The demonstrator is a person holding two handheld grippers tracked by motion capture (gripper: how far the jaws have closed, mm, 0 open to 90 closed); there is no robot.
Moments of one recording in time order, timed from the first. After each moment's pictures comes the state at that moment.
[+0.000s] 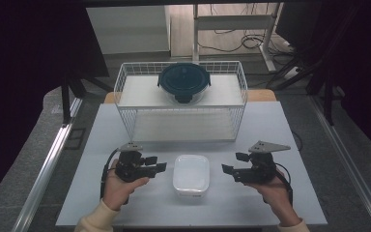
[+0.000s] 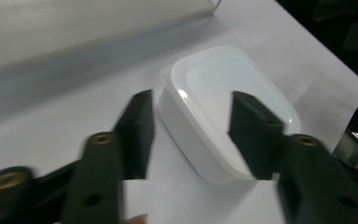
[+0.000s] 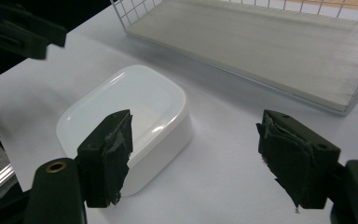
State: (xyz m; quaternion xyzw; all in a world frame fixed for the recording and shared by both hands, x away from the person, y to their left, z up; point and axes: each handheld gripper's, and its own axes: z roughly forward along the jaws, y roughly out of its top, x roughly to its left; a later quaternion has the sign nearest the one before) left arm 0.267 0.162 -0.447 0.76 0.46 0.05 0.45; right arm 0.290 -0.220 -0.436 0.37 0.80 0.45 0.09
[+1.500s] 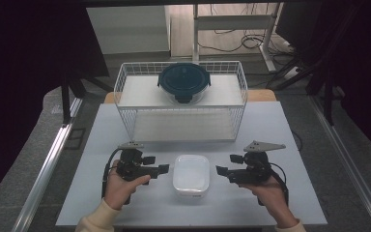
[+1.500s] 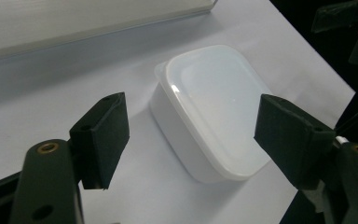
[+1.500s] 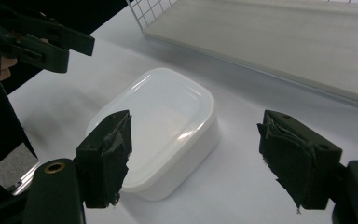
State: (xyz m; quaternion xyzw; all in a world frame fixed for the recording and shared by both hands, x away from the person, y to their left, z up) left arm 0.279 0.157 -0.455 0.75 0.48 -0.01 0.45; right arm 0.287 -0.206 -0.431 0.39 0.80 0.46 0.05
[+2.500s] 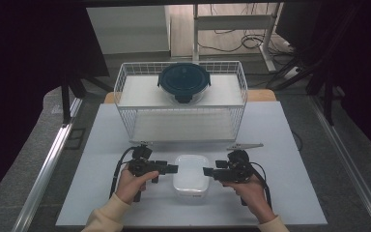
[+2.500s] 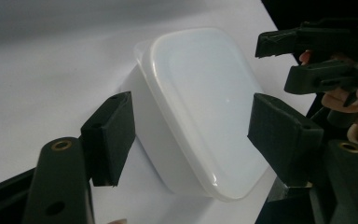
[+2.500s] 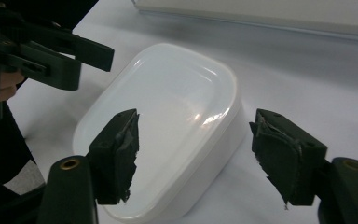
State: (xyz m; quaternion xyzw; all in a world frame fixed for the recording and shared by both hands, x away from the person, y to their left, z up) left arm 0.303 0.141 -0.487 0.74 0.50 -0.12 0.44; right arm 0.305 -0.172 -0.469 0.44 0.79 0.43 -0.01
